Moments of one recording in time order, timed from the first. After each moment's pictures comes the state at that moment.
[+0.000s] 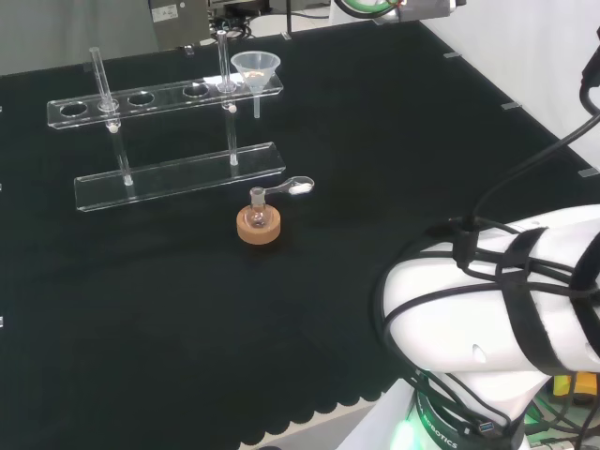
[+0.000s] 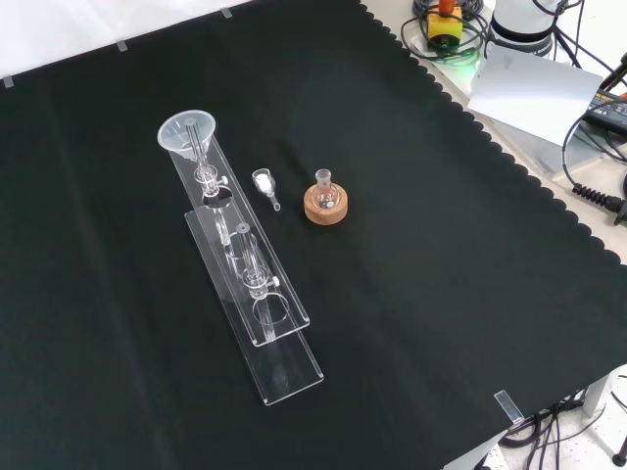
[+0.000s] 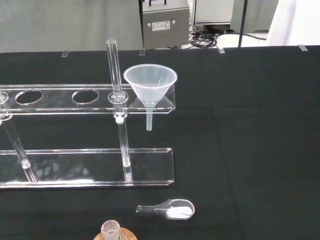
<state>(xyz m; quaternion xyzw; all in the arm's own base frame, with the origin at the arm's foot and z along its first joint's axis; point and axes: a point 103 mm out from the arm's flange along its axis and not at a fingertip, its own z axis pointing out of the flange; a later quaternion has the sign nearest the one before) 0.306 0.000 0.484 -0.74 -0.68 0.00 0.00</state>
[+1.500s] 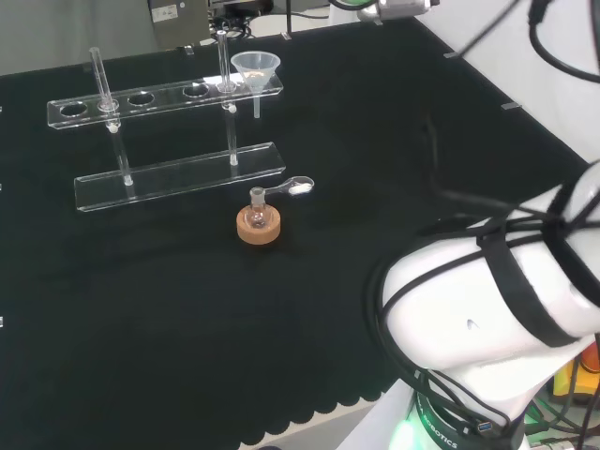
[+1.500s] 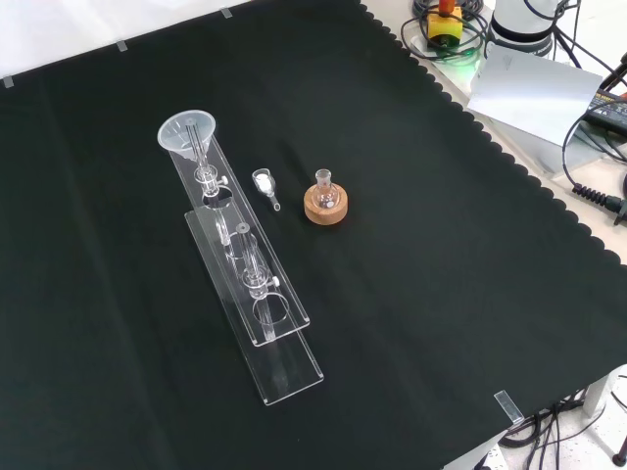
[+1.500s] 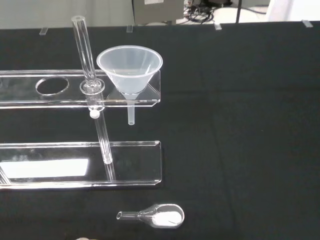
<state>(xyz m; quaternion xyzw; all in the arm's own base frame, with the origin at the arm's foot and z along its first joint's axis) 0.392 -0.024 0.442 -0.74 -0.67 0.03 0.03</state>
